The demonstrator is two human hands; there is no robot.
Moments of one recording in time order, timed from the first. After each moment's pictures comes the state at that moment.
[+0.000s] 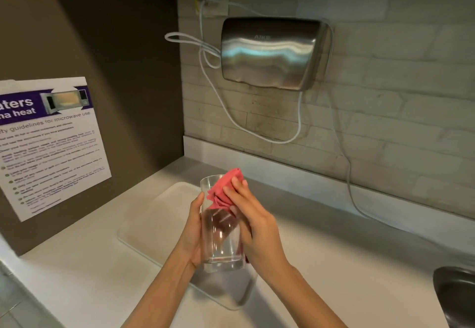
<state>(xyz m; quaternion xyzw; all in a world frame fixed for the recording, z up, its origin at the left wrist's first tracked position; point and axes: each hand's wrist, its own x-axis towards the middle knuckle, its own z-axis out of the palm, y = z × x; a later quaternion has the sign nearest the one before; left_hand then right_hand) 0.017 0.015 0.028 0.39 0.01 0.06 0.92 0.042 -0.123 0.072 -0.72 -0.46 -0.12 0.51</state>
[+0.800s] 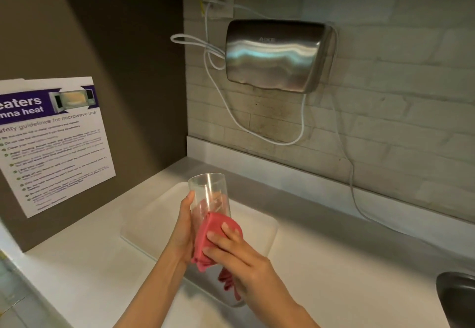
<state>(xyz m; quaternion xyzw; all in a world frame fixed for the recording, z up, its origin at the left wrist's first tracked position) 0.011 0.036 0.019 0.41 0.08 0.09 0.90 0.021 -0.143 0.024 -0.68 -0.62 -0.15 0.36</state>
